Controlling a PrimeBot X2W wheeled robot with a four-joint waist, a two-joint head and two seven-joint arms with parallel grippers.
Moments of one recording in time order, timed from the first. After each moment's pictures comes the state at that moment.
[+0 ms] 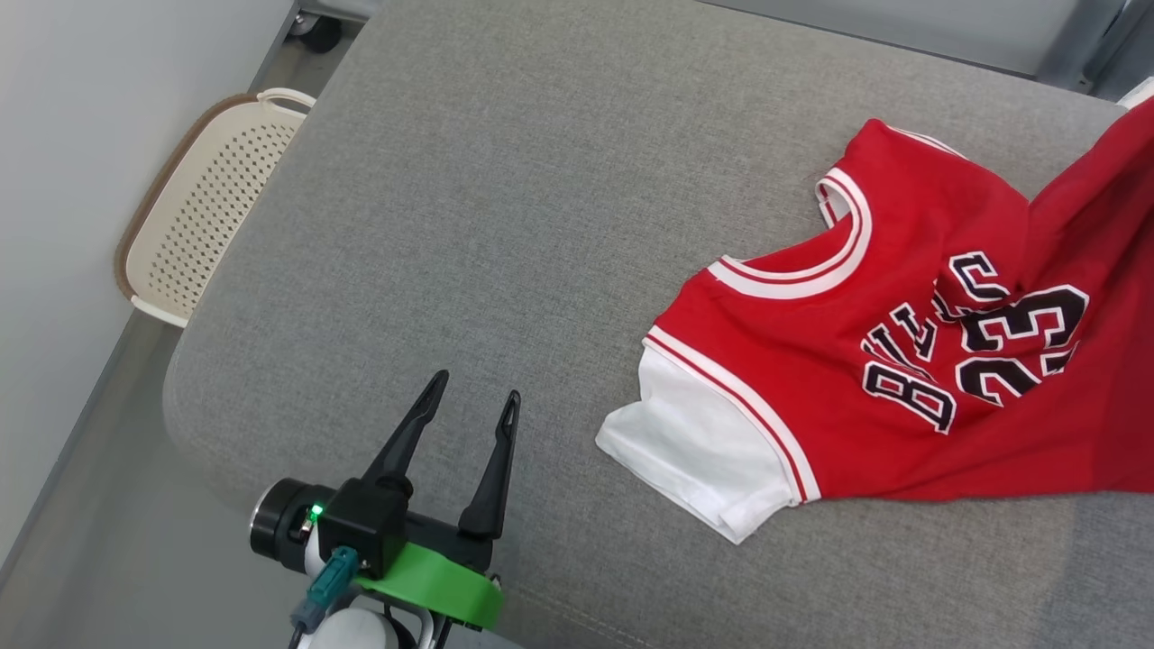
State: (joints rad) left arm -0.11 0.05 -0.31 0.14 -0.14 -0.13 -0.26; right arm -1.02 -0.46 -0.14 0.96 -0.27 0.13 0.05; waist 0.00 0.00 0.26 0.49
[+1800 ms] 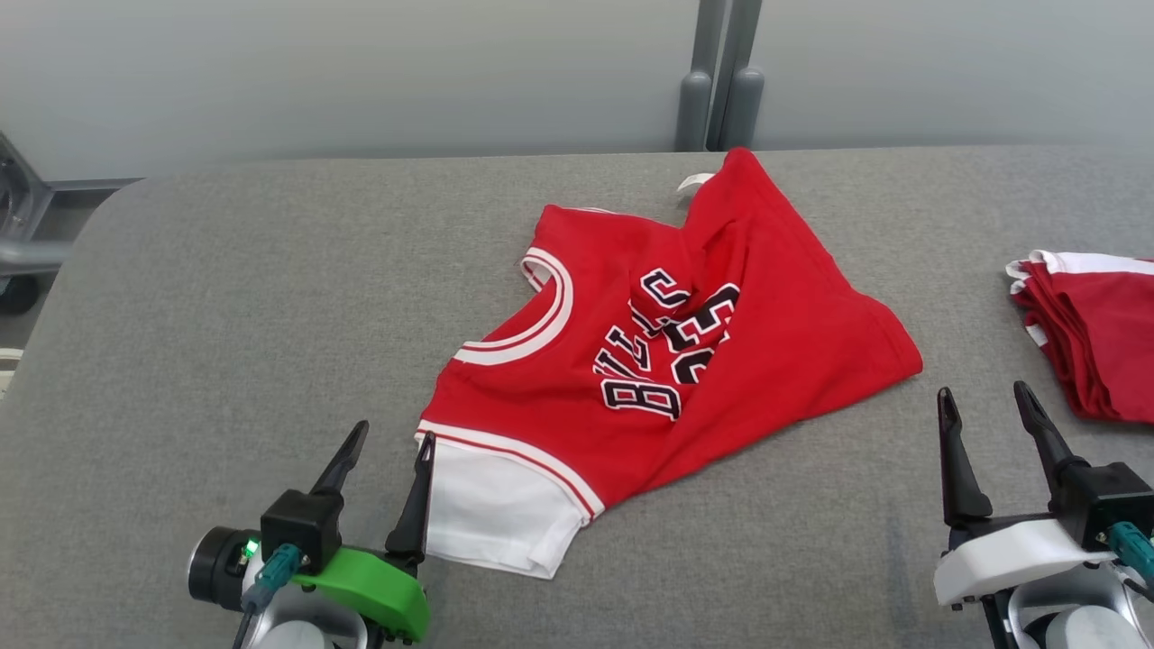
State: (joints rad) left arm -0.13 0.10 -0.22 0.36 -0.18 -0.13 -0.26; right arm 0.01 -0.06 -0.14 0.05 0.01 0.13 -0.18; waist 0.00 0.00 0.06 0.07
